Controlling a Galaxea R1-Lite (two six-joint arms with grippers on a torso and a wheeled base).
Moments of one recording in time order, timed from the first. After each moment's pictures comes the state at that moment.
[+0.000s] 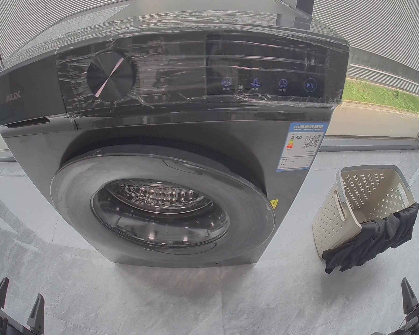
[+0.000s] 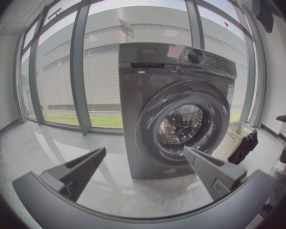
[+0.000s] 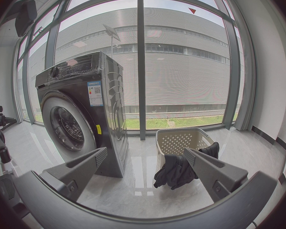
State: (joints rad) left arm 0.00 0.02 -0.02 0.00 0.02 -0.01; right arm 0.00 0.02 -0.02 -0.02 0.00 0.00
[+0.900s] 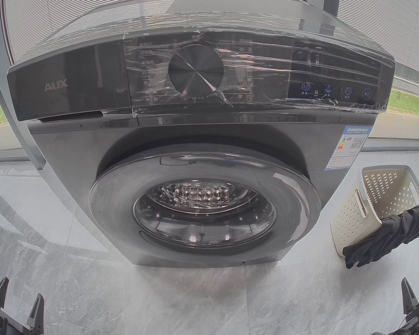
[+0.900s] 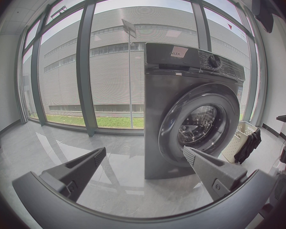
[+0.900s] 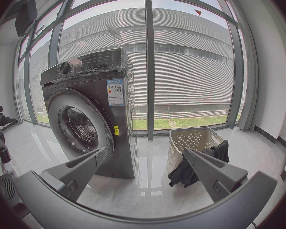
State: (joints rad) left arm 0.00 0.02 -0.02 0.00 0.02 -0.01; right arm 0.00 0.02 -0.02 -0.02 0.00 0.00
